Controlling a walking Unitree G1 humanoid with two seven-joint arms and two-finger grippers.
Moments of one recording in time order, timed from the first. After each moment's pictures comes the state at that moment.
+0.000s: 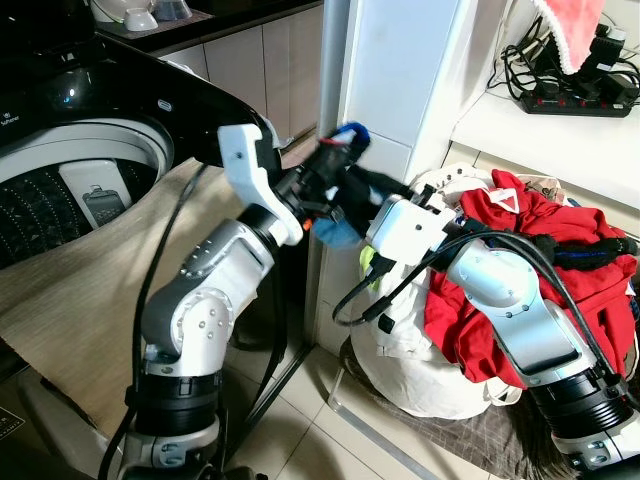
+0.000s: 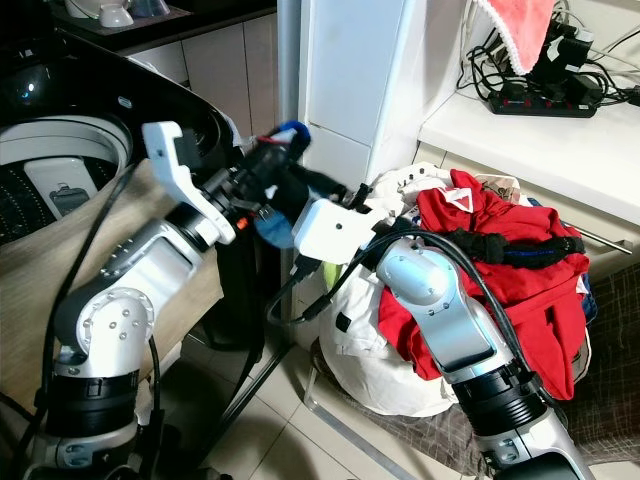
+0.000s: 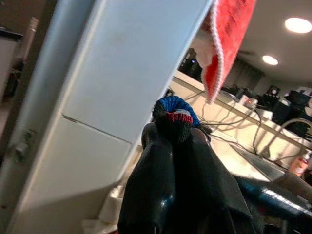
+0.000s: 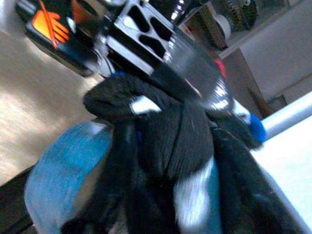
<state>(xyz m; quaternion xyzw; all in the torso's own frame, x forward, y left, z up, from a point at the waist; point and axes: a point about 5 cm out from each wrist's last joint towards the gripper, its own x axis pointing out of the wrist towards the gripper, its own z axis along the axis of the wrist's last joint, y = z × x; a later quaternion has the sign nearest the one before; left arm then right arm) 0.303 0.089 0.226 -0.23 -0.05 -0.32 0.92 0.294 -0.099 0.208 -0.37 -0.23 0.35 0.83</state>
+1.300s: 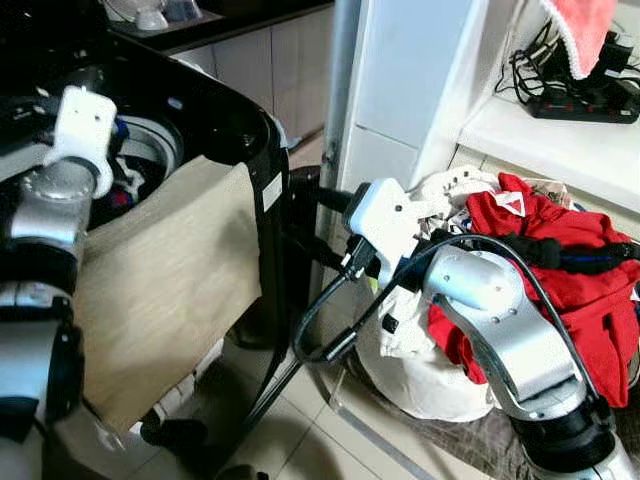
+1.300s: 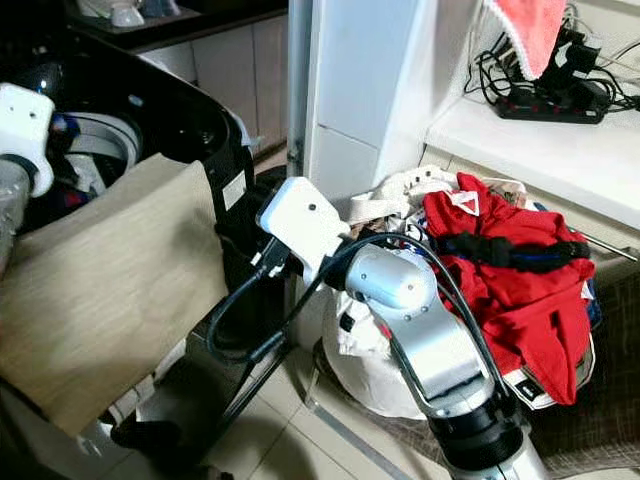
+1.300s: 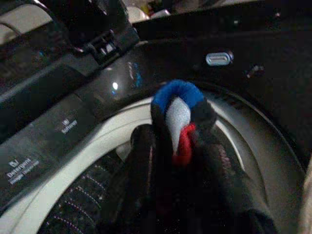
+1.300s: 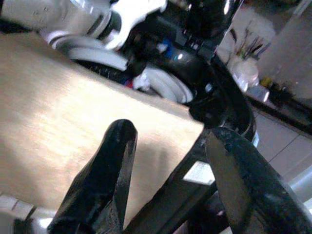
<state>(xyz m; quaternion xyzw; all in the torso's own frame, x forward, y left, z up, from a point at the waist) 0.383 0.304 0.225 0.22 0.07 0.10 0.97 0.262 -0.062 0.217 -0.19 -0.08 0.47 0.86</state>
